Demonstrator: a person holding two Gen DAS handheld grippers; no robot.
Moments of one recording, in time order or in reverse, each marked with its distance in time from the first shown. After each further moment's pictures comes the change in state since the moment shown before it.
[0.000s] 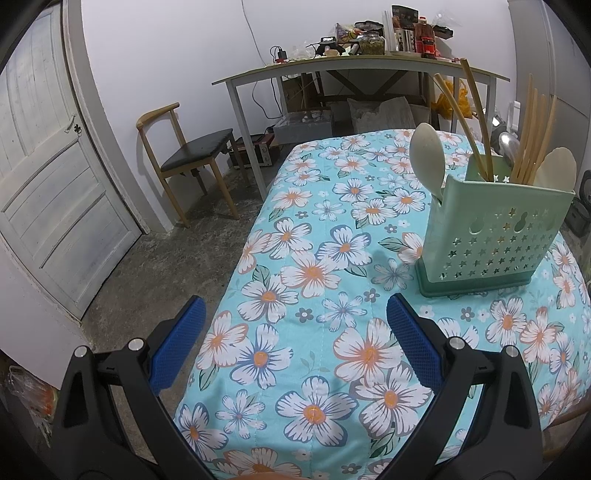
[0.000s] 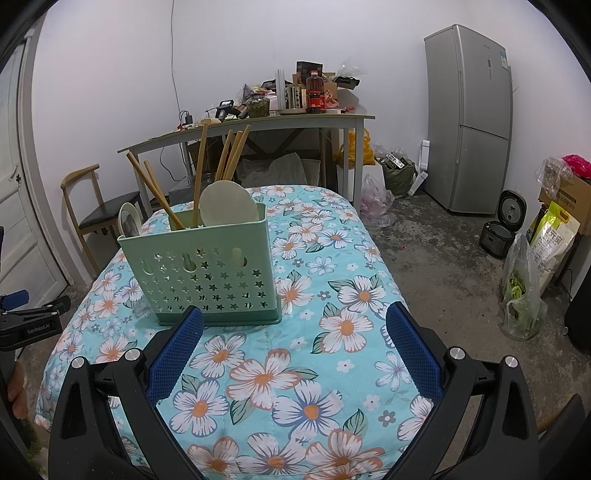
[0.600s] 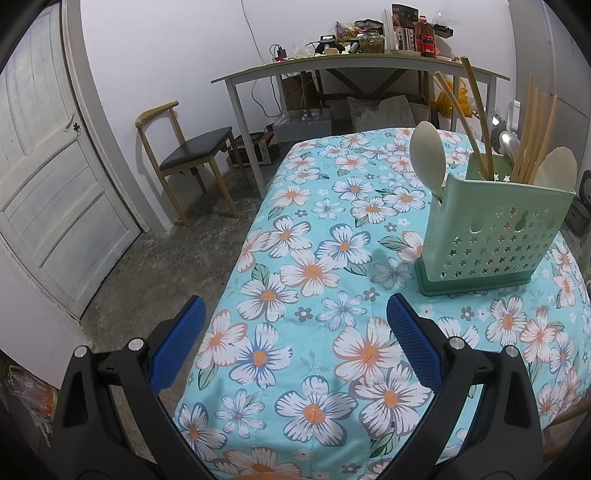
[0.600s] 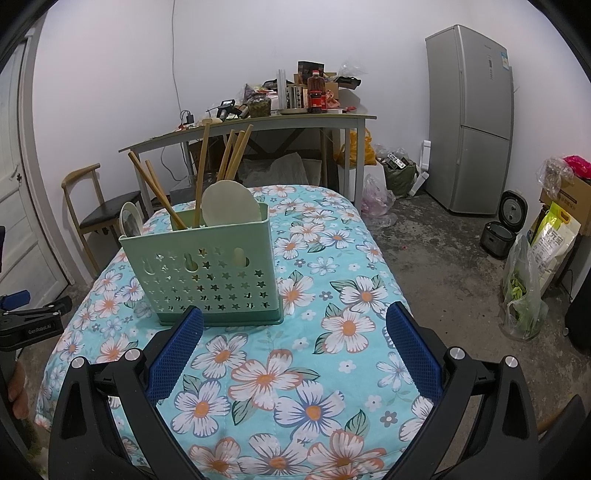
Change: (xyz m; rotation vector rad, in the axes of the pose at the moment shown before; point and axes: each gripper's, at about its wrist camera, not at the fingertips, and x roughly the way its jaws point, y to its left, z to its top) left arm 0.001 0.000 -0.001 0.002 0.004 -0.001; right arm 0.000 0.001 0.000 -0.001 0.000 0.002
